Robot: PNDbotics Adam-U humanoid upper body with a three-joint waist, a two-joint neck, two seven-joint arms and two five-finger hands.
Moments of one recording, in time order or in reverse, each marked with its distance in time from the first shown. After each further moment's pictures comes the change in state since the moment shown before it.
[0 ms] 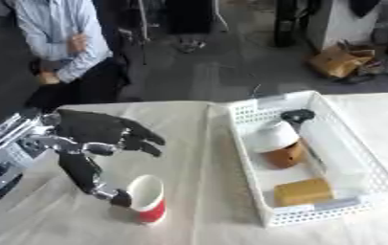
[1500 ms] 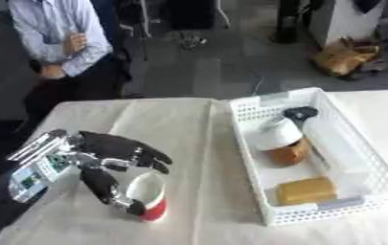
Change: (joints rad) left arm -0.010 -0.080 -0.072 0.168 0.079 0.045 -0.045; right arm 0.000 0.009 -0.007 0.000 -0.019 -0.002 0.000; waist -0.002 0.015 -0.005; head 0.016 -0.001
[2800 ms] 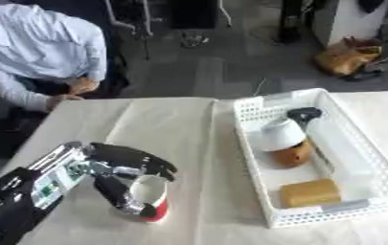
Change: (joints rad) left arm -0.007 -0.072 0.024 0.096 -0.075 -0.008 0.008; right arm -0.005 0.003 -0.006 0.000 -0.013 -0.002 -0.001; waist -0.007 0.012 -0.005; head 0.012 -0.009
